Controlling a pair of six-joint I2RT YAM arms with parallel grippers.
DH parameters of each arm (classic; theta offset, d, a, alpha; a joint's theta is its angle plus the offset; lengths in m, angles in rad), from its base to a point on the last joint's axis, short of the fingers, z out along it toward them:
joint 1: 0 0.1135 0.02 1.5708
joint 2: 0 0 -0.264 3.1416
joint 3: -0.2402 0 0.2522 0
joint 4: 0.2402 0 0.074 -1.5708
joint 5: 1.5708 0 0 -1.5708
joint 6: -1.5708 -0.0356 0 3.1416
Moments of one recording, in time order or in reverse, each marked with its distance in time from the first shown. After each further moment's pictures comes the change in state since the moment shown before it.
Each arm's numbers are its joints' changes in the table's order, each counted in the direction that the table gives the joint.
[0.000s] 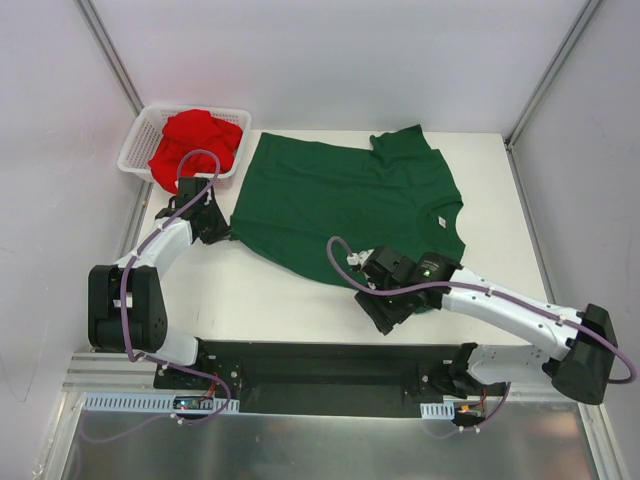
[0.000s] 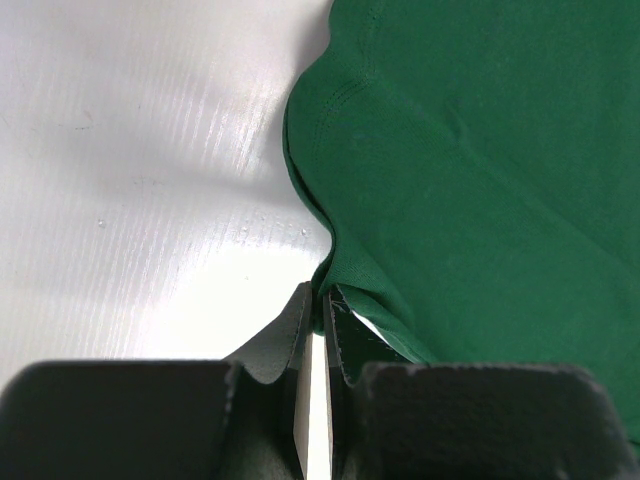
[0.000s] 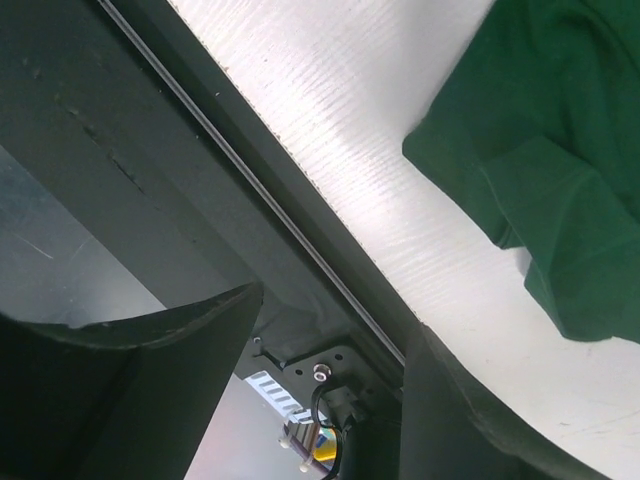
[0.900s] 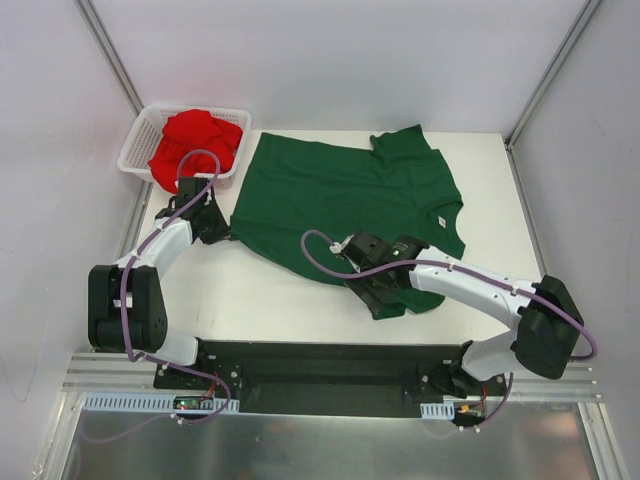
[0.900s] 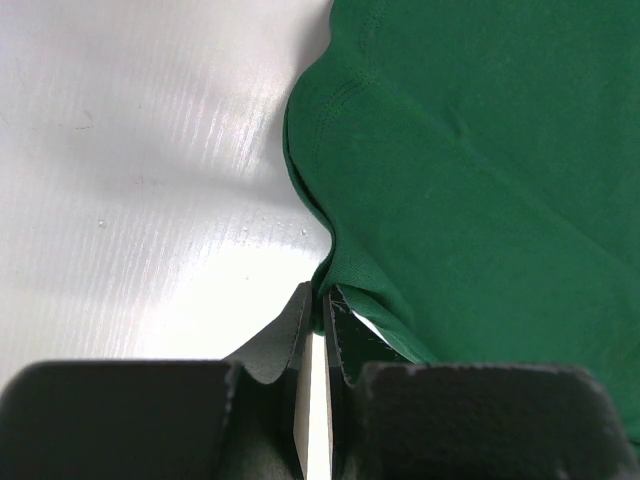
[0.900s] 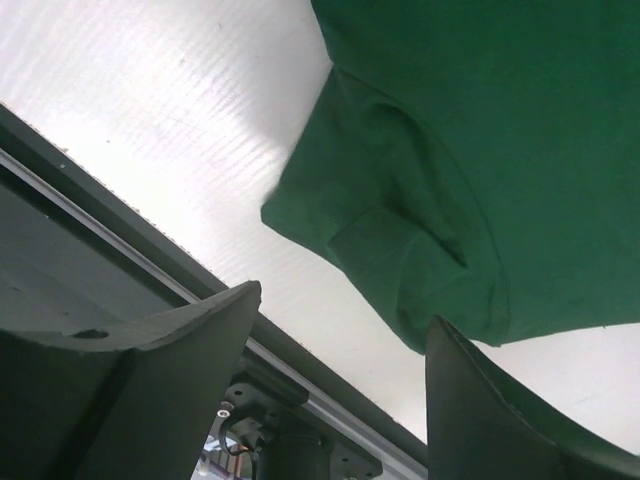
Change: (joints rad) left arm 0.000 0.000 0.001 0.000 0.000 0.000; right arm -0.066 -0.242 -0.095 -0.093 0.177 0.201
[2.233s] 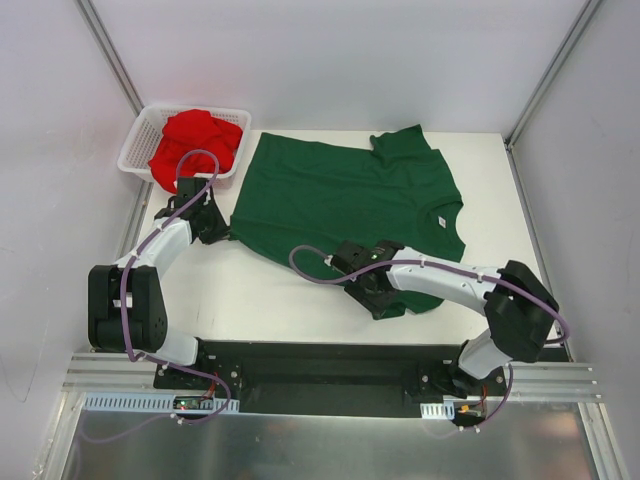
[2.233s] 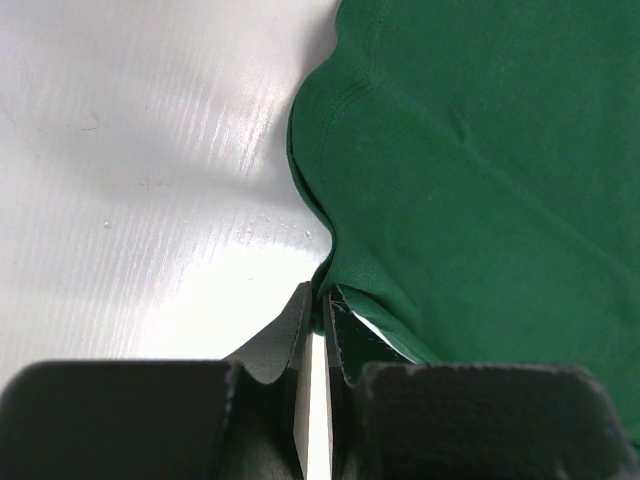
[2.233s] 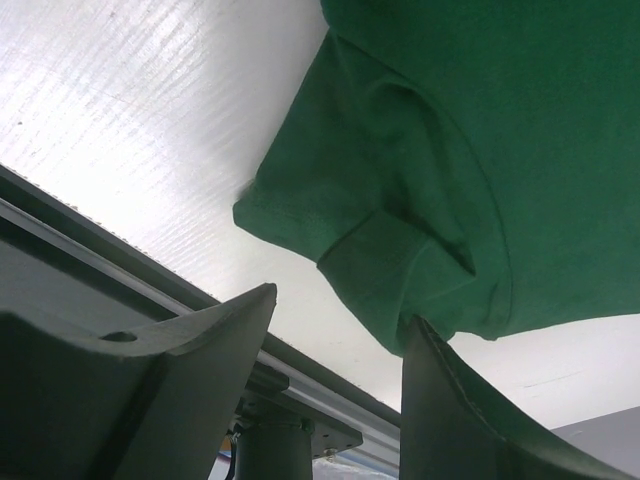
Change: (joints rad) left arm 0.006 0.000 0.000 0.000 0.000 0.000; right arm 0.034 -0.136 0.010 0.022 0.074 -0.008
